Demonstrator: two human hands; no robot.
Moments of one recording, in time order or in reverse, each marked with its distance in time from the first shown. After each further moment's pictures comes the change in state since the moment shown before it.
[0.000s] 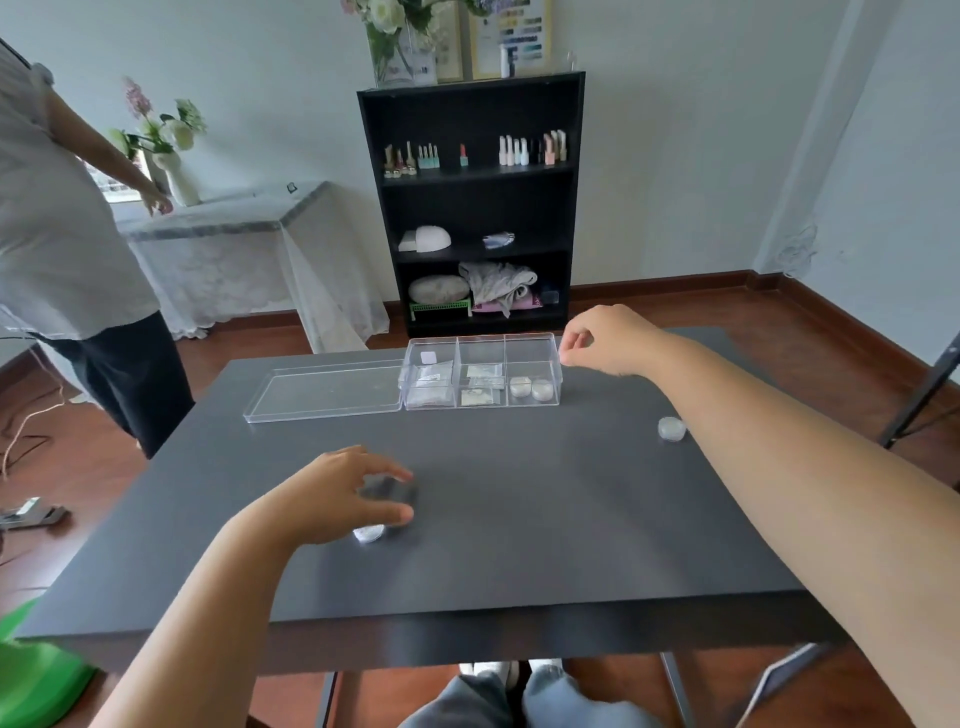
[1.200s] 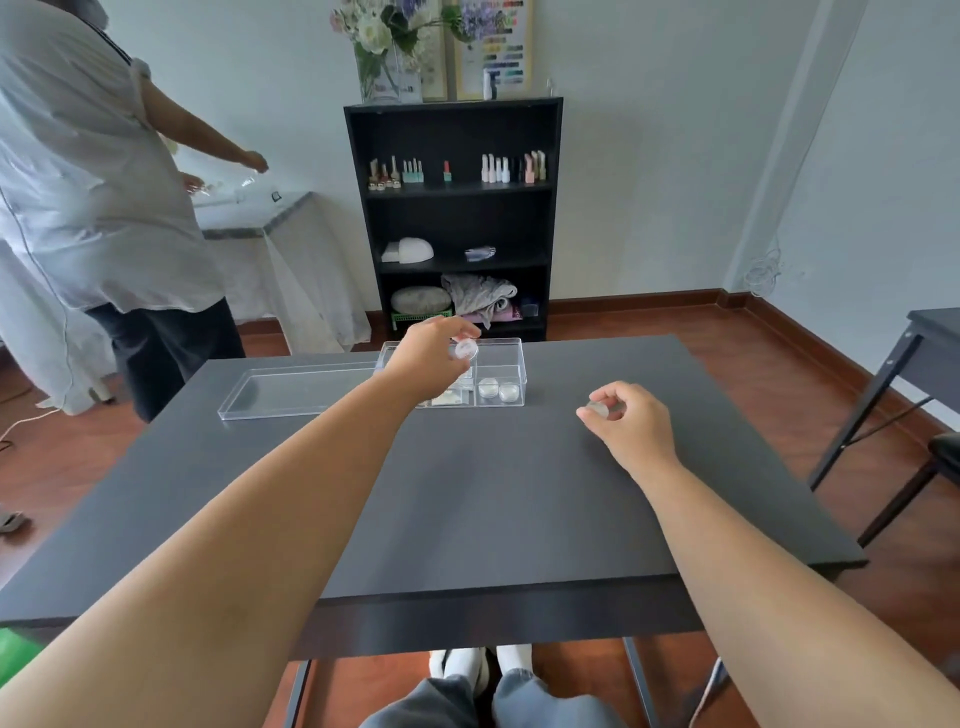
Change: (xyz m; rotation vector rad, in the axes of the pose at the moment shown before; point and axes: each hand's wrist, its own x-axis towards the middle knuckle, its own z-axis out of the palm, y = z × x) left_hand 0.125 0.115 -0.014 -0.119 0.419 0.212; right_hand -0.082 0.067 0.078 0.376 0.580 0.197
